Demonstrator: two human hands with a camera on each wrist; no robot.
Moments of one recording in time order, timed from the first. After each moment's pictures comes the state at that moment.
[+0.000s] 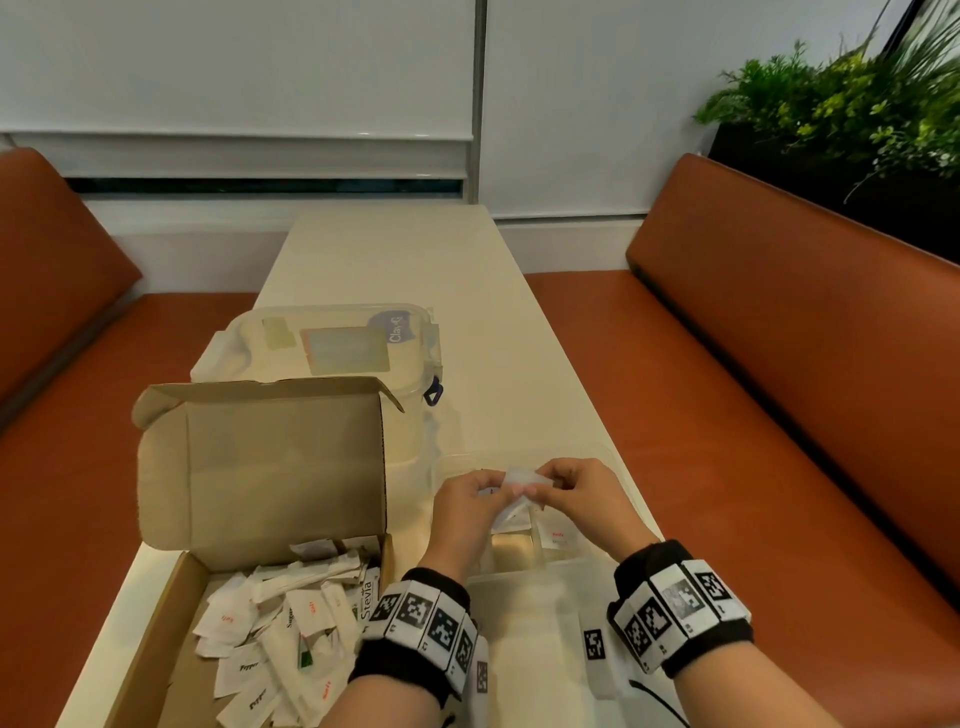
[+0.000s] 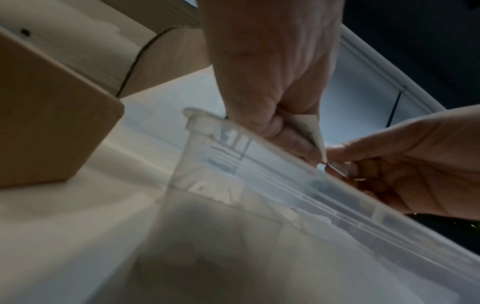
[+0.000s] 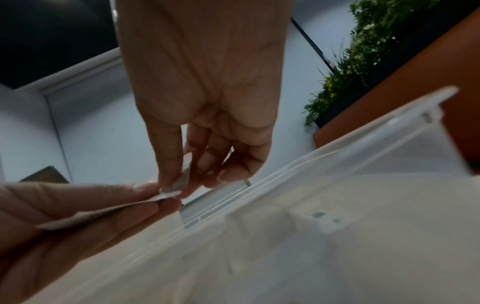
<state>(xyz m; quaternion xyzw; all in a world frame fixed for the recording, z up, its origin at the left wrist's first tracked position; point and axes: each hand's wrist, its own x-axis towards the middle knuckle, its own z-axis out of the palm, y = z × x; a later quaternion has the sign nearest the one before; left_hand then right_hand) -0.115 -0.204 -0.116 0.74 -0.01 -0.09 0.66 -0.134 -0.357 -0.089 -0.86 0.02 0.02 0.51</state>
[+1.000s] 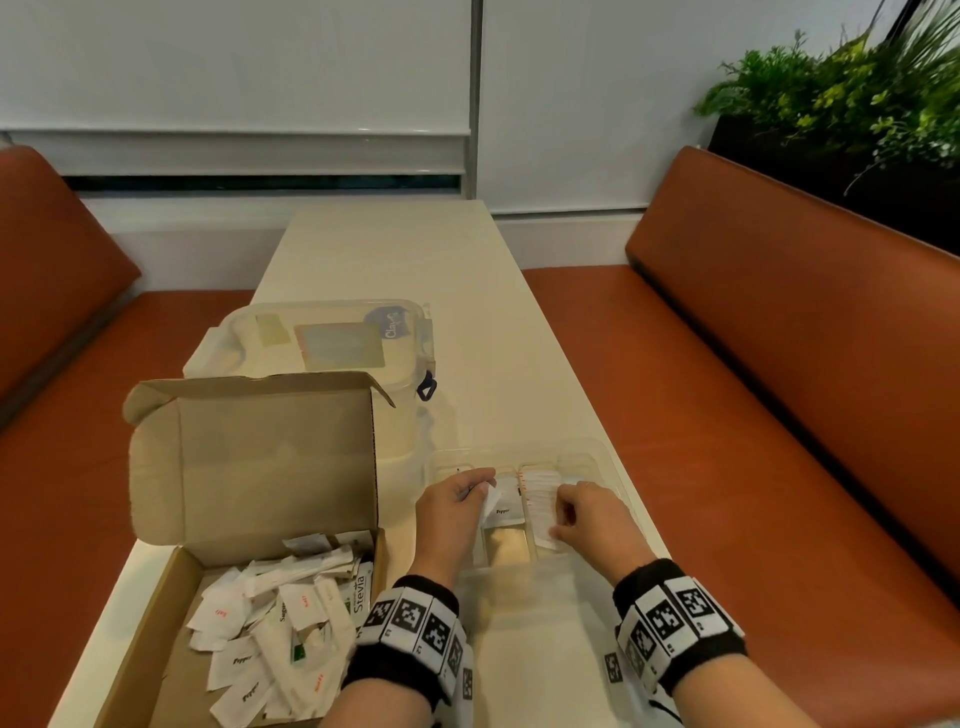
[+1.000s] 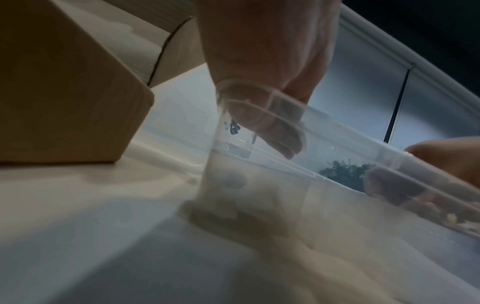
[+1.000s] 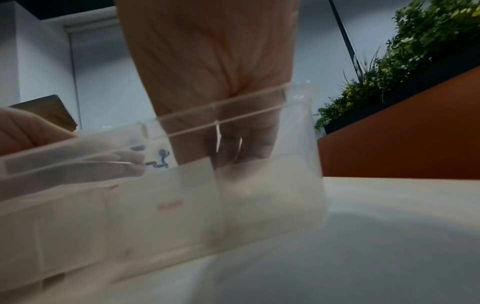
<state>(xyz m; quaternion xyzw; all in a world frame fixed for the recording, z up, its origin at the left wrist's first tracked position) -0.122 -0.202 -0.127 0.75 0.04 -0.03 0.66 -0.143 -0.373 -0.122 -0.98 0.02 0.06 0.19</state>
